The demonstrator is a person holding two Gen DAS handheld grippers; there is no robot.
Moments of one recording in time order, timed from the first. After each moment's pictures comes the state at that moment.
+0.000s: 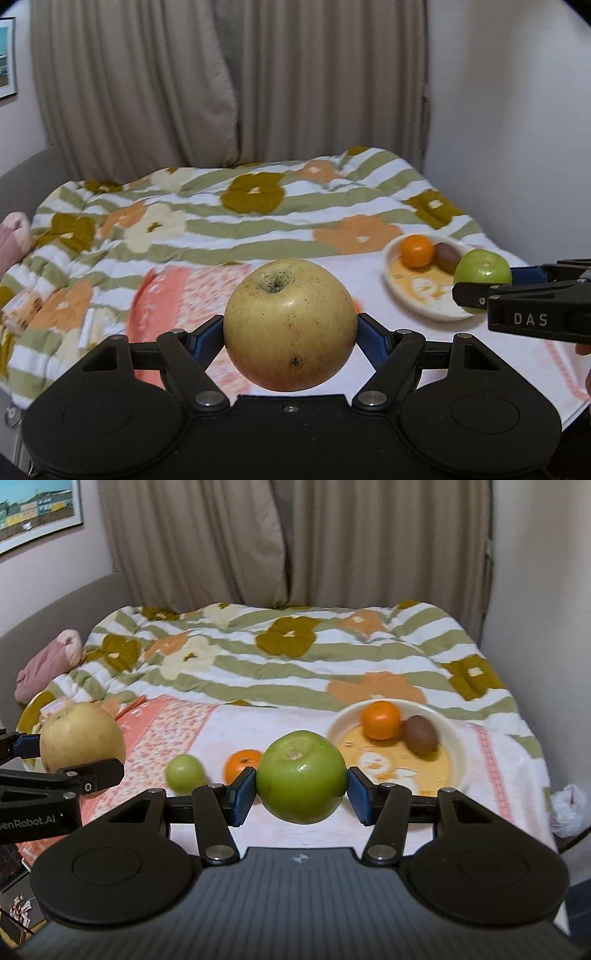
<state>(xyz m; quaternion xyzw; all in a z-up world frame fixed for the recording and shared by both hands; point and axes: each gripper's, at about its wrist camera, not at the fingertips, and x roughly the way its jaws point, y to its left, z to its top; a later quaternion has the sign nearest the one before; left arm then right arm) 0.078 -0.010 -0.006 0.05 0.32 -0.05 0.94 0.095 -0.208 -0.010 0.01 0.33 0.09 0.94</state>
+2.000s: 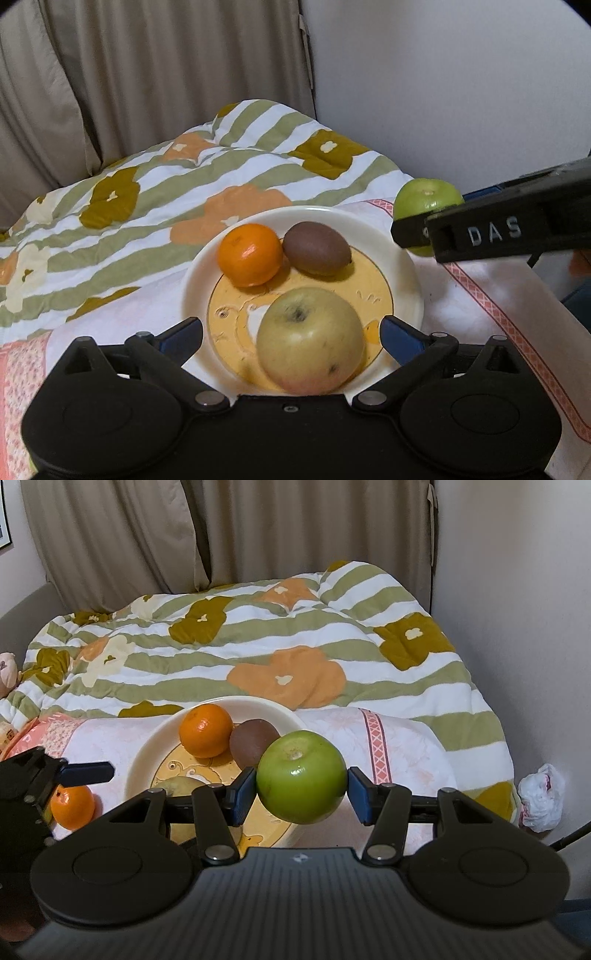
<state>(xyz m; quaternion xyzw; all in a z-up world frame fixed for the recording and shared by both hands) 0.204 -0.204 -0.095 0.15 0.37 -0.19 0.90 0.227 -0.375 -0.077 0.05 0.38 0.04 0.92</state>
